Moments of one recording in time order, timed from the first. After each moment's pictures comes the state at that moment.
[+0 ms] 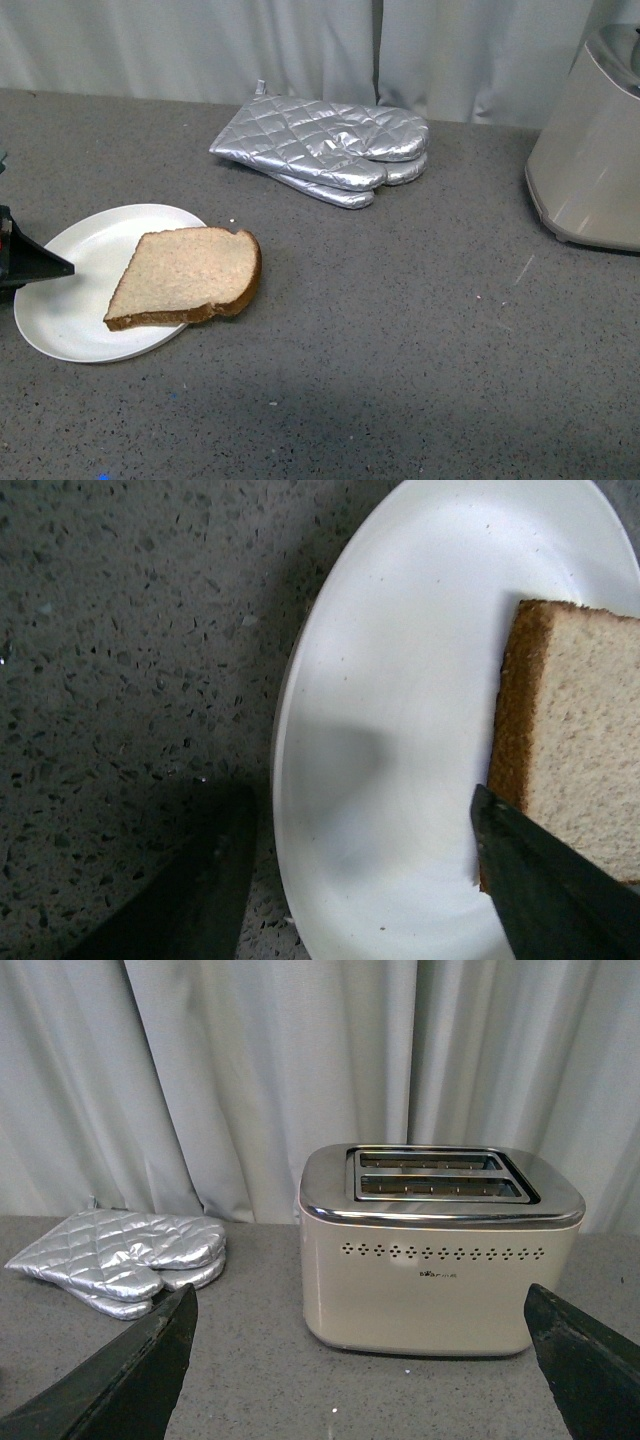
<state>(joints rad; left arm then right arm) 0.31 2.12 0.88 0.08 0.57 0.05 0.00 0.00 0.01 0.00 0.00 0.00</state>
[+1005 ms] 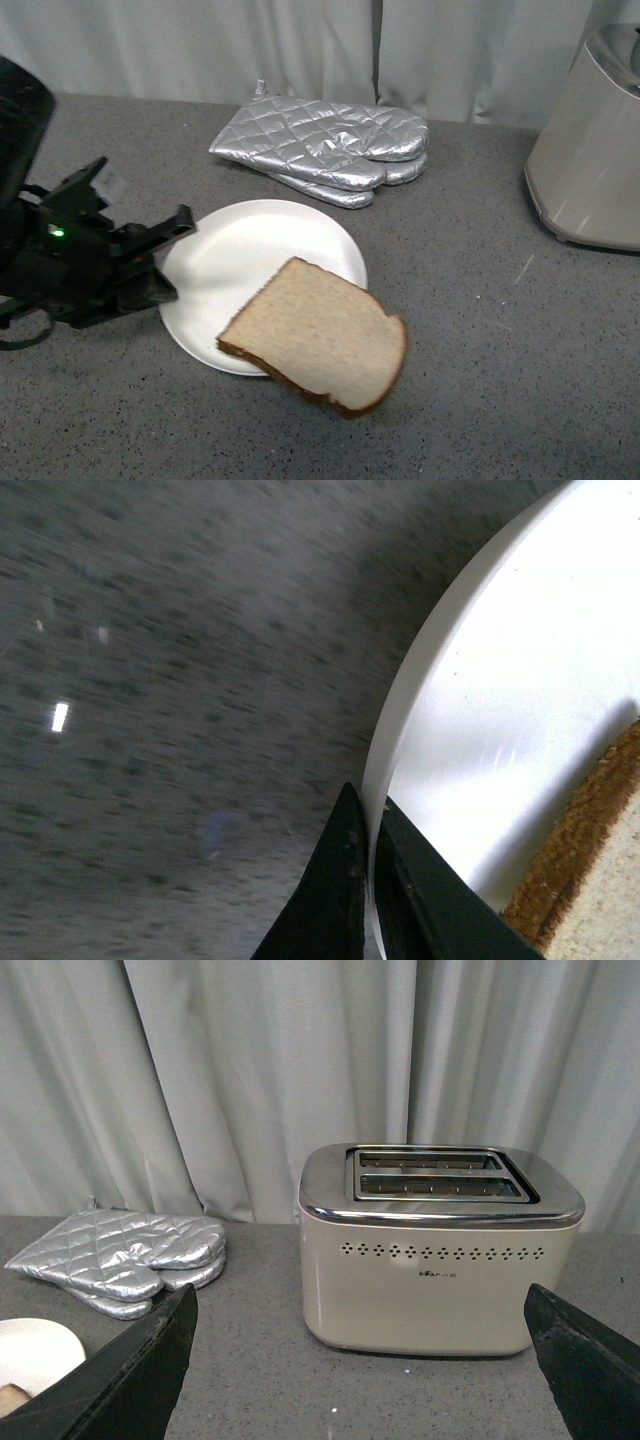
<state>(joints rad) -0.18 2.00 0.80 0.15 0.26 -0.48 0.00 0.00 0.01 0.00 0.00 0.00</state>
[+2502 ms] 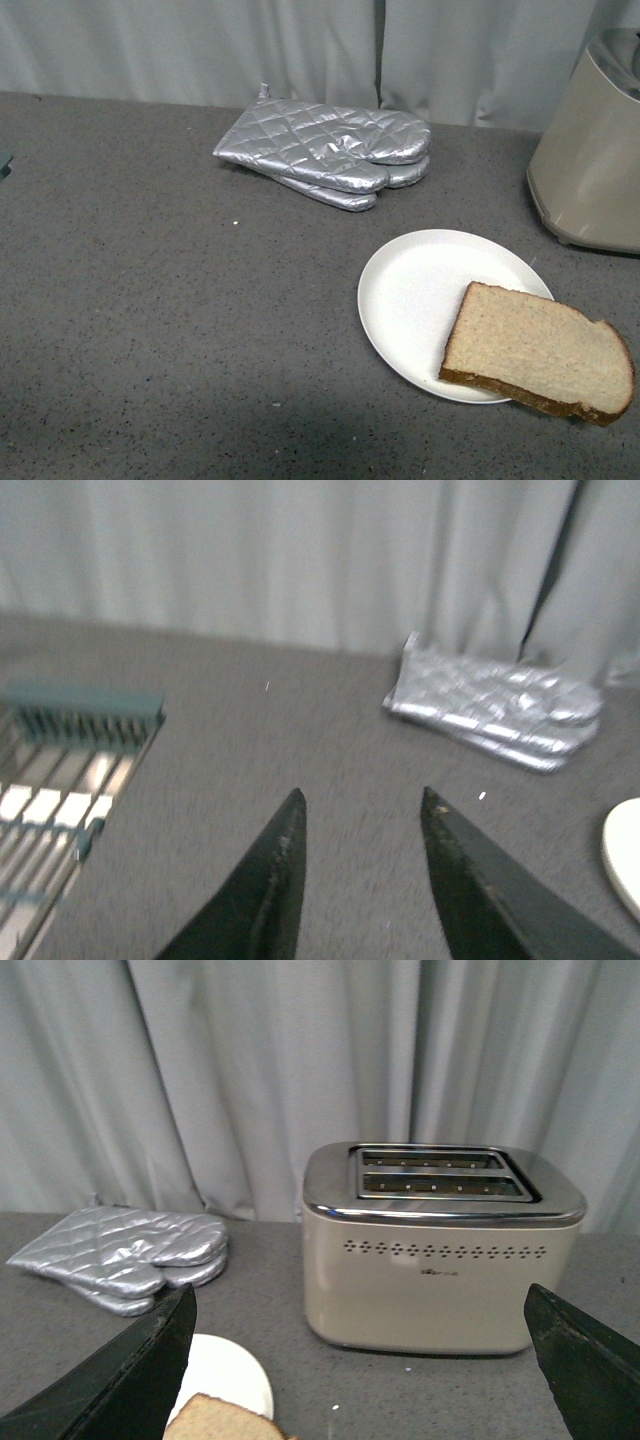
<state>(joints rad) 0.00 0.33 0.01 0.17 0.00 -0.06 0.00 0.00 0.01 0.00 0.00 0.00</state>
